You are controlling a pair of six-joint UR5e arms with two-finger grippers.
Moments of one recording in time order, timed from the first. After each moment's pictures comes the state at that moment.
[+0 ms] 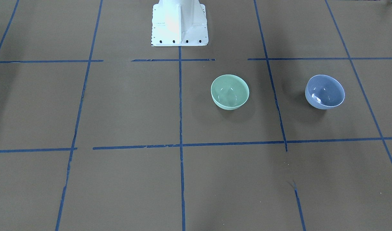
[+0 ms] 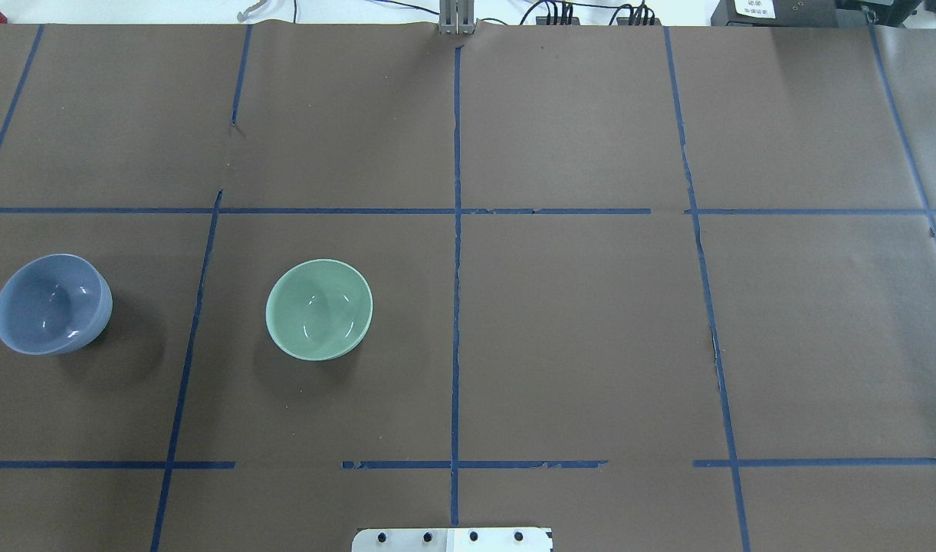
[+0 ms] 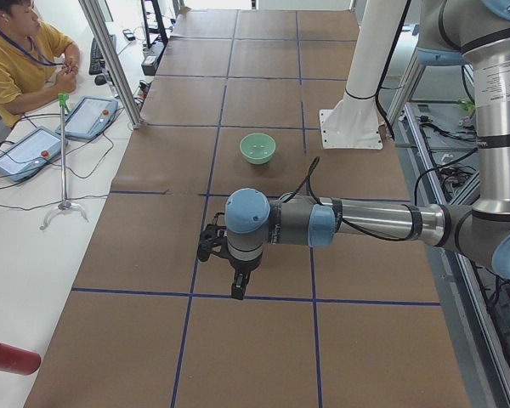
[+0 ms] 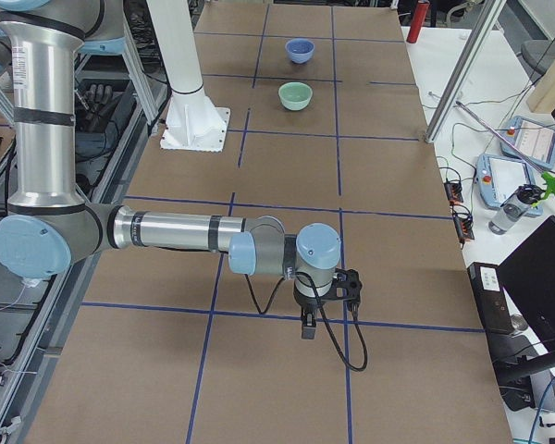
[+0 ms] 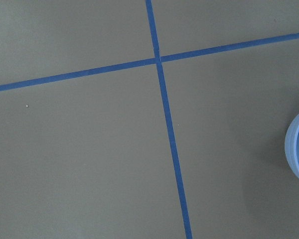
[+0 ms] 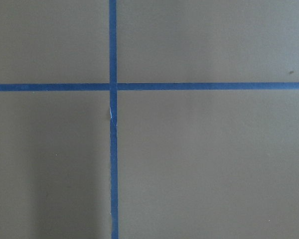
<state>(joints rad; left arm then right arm) -1.62 -1.39 -1.84 -1.54 -2.36 0.18 1.58 -1.63 1.62 -1.55 2.28 0.03</state>
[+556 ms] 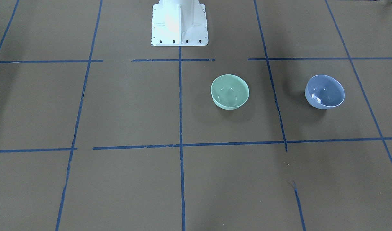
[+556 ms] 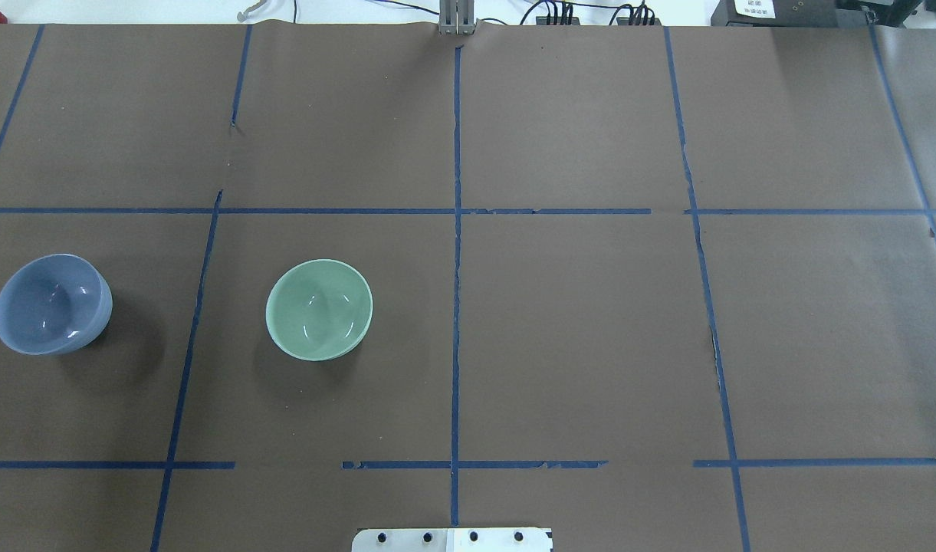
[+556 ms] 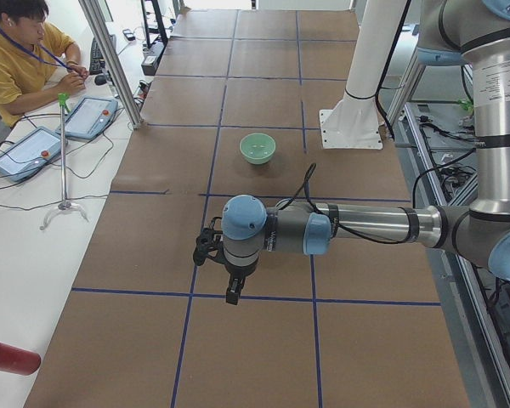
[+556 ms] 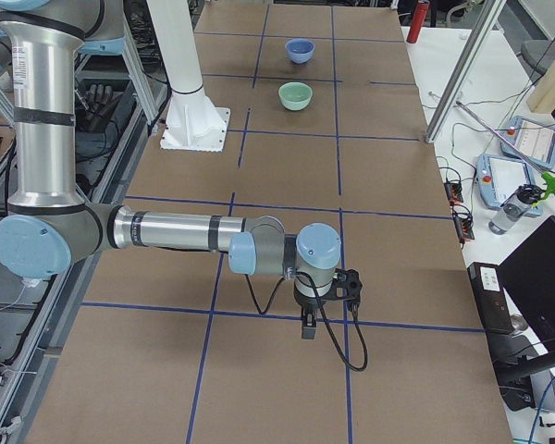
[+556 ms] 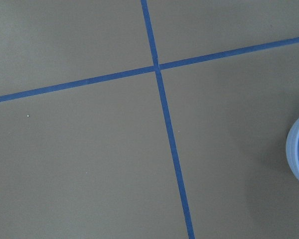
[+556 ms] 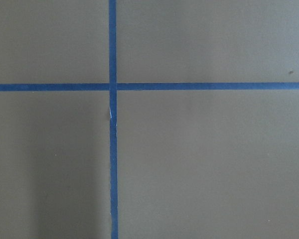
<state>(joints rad) -1.62 -1.41 -1.77 -1.64 -2.35 0.19 1.58 -1.63 1.62 -1.55 2.27 0.03</state>
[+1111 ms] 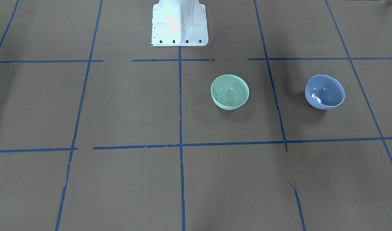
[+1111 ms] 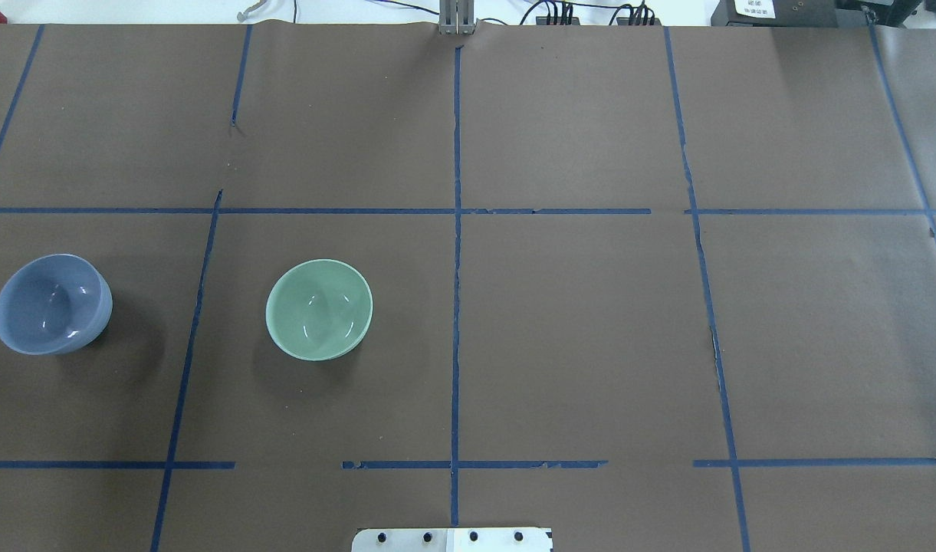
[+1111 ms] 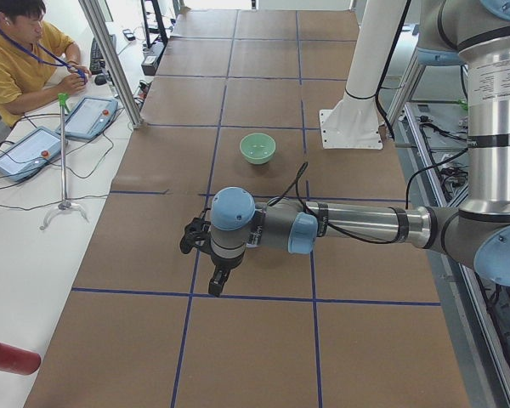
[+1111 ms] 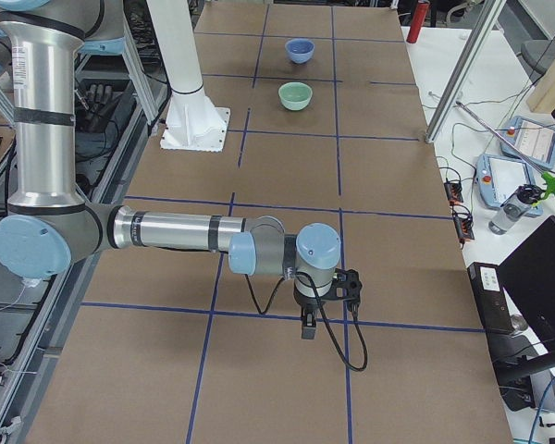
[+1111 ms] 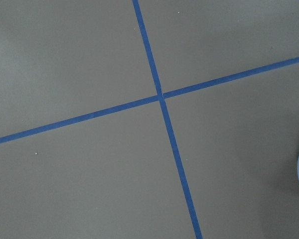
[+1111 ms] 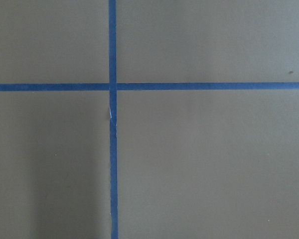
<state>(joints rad) -1.58 -1.45 -1.75 -1.73 -2.35 0.14 1.58 -1.63 1.62 -1.55 2.27 0.03</state>
